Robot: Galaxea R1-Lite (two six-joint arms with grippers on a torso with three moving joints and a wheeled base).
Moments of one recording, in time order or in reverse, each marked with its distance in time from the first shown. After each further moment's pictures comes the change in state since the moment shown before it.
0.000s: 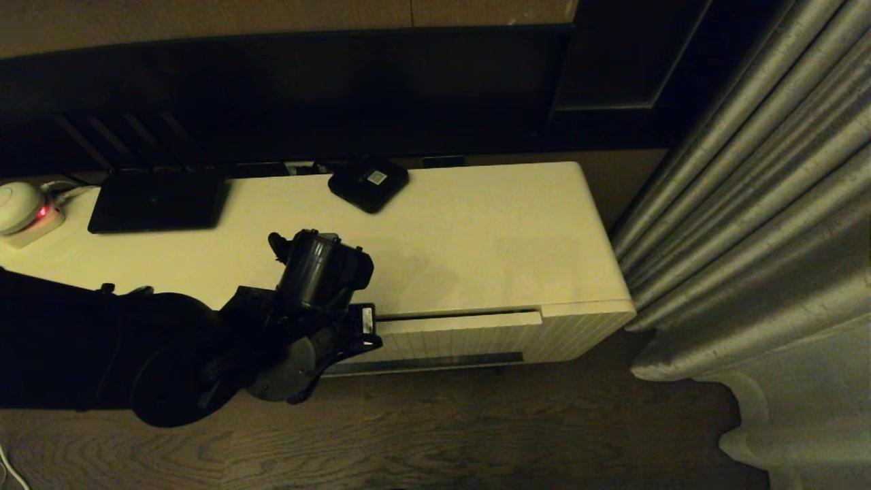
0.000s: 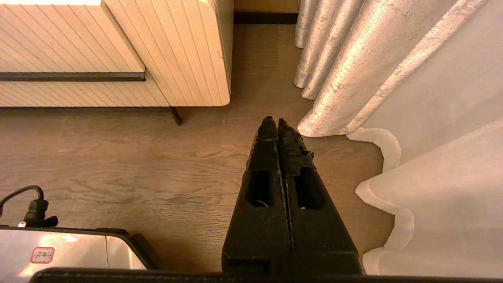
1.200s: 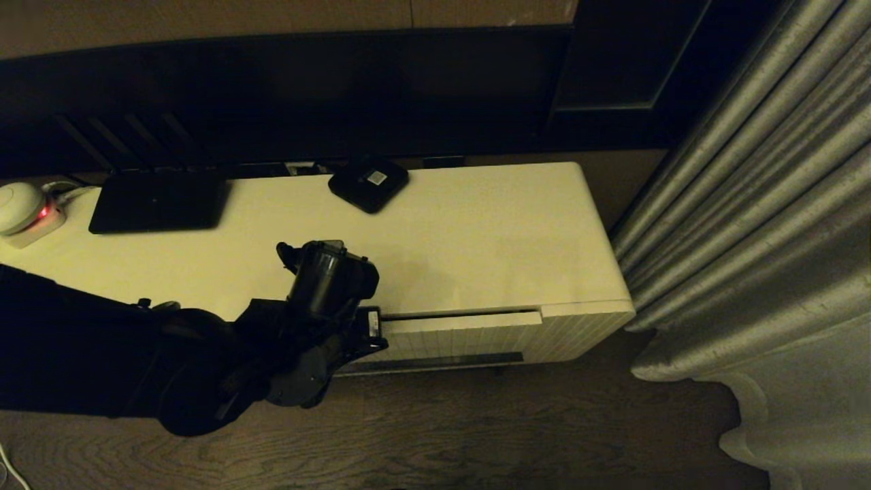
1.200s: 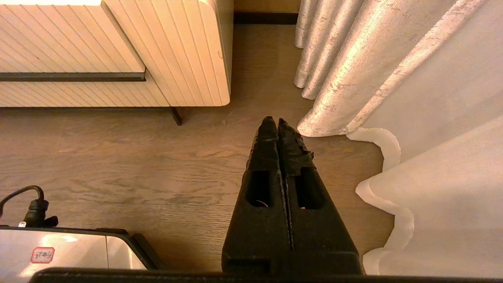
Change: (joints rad) left arm 0.010 0.050 0.040 -0.112 -0.001 0.001; right arm 0.000 0.000 0.000 0.000 0.000 0.000
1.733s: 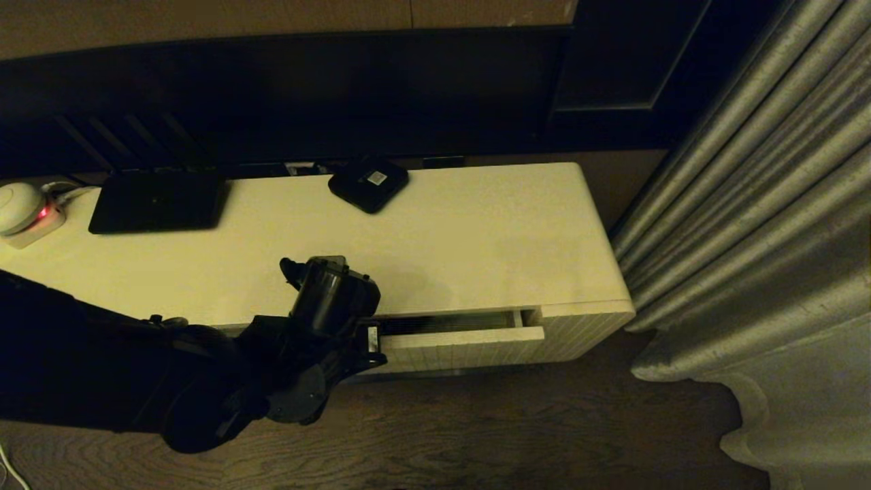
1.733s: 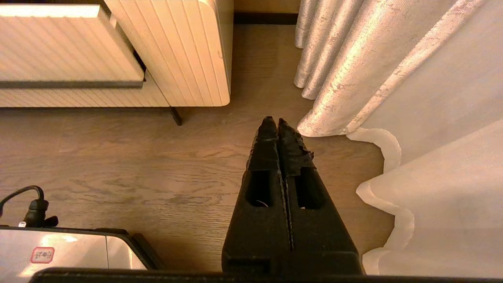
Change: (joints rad) left arm -0.011 0.008 0.060 -0.026 -0.007 0.000; right arm 0.000 0.000 0.000 0.000 0.000 0.000
